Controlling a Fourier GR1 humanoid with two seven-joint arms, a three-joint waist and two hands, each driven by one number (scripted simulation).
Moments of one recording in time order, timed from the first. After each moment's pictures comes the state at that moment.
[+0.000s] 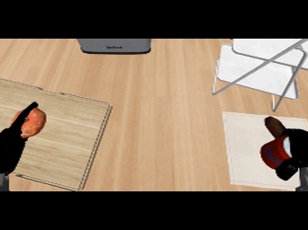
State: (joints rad) left arm 0.00 0.41 0.06 -1.39 0.20 0.01 0.07; right arm -0.01 -0.42 0.09 -1.59 0.94 0.32 0.76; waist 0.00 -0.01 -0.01
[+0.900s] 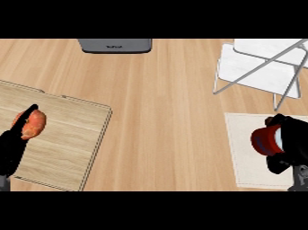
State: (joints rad) left arm 0.02 0.36 0.11 -1.39 0.15 -0.02 0.07; right arm -0.04 -0.39 0.14 -1.75 1.09 0.30 0.68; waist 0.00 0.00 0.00
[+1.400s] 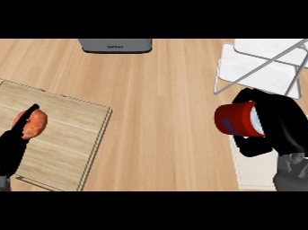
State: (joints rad) left arm 0.02 0.35 0.11 -1.41 0.13 -0.03 0.08; right arm -0.25 -0.29 0.18 -1.89 0.92 0.38 0.57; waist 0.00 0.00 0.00
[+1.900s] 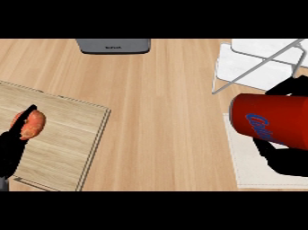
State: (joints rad) left arm 0.03 0.34 0.13 -1.42 0.14 -0.03 0.09; right arm -0.36 -0.18 -0.05 -2.23 0.61 0.53 0.80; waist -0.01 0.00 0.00
